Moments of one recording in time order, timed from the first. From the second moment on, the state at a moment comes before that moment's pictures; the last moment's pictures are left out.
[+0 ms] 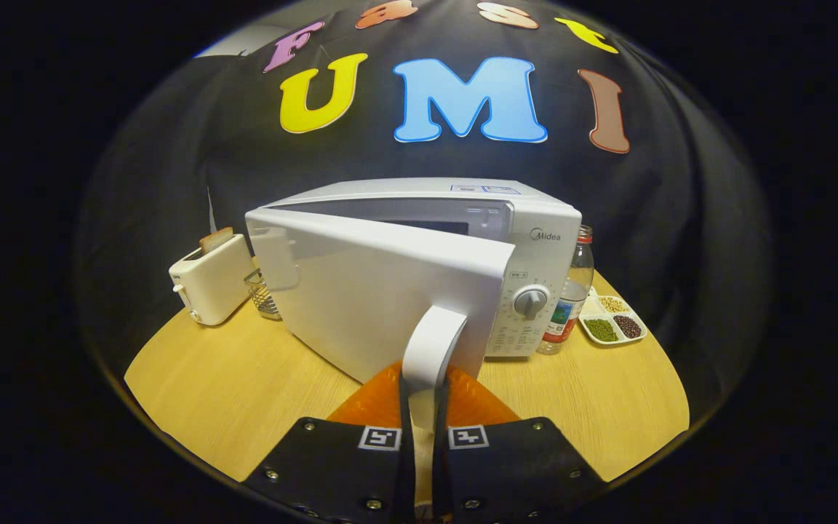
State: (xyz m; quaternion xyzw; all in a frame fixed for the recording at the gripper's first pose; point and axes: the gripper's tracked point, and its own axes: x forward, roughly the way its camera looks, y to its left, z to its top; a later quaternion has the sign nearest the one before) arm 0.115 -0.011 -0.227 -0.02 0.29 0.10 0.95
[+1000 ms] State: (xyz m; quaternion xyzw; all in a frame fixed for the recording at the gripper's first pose) arm -0.001 0.086 -0.234 -0.02 0.31 0.11 0.94
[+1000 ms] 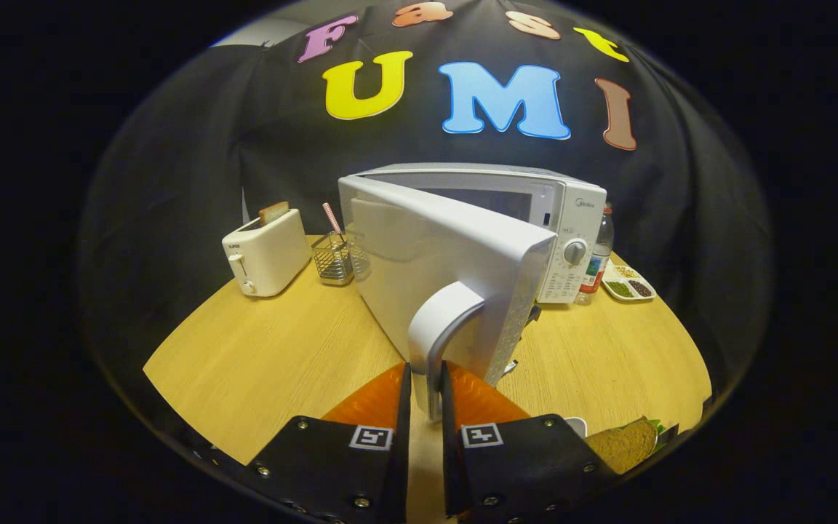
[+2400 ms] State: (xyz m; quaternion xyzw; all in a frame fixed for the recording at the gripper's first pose) arm -0.113 0.213 -0.137 0.08 0.28 0.35 0.89
